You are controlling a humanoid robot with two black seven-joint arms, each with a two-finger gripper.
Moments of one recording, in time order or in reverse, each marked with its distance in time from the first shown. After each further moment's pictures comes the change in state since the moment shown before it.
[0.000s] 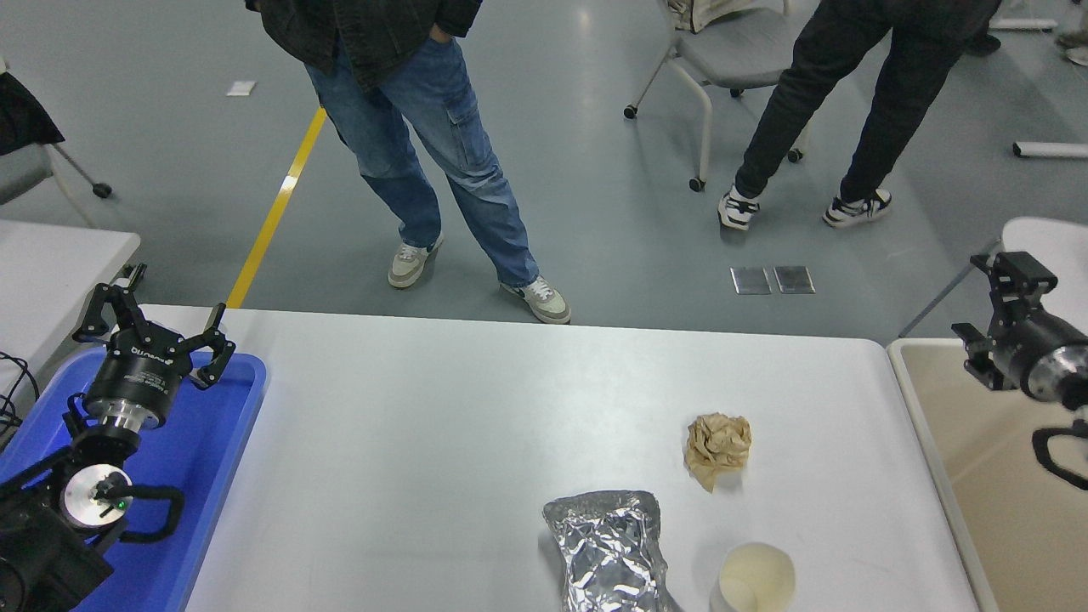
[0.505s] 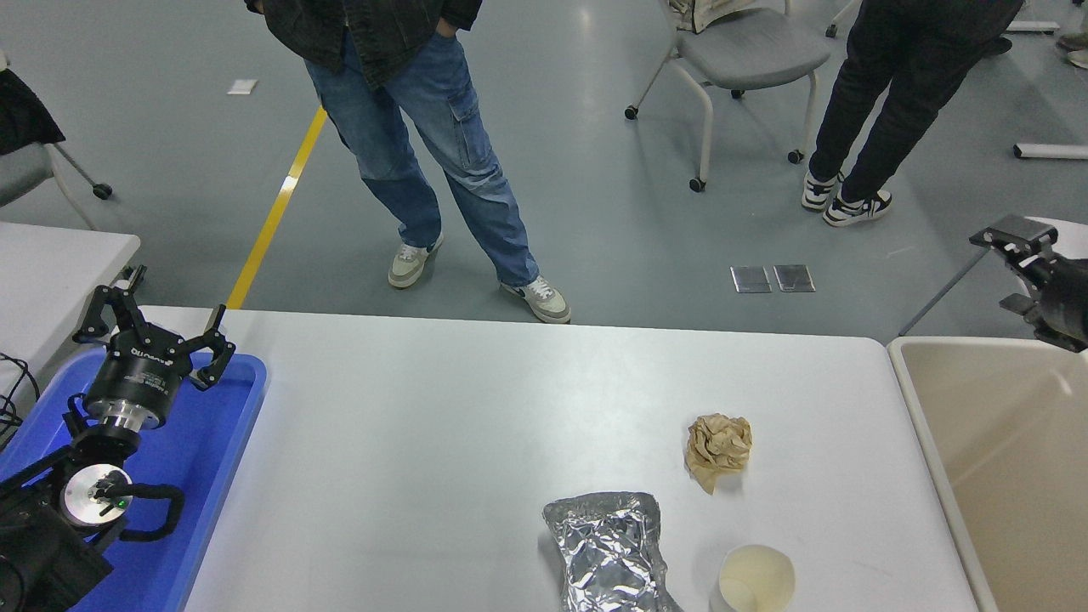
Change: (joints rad) left arm 0.000 0.000 0.000 0.000 0.000 0.000 0.000; right arm 0.341 -0.064 -0.325 0.025 -0.507 0.211 -0.011
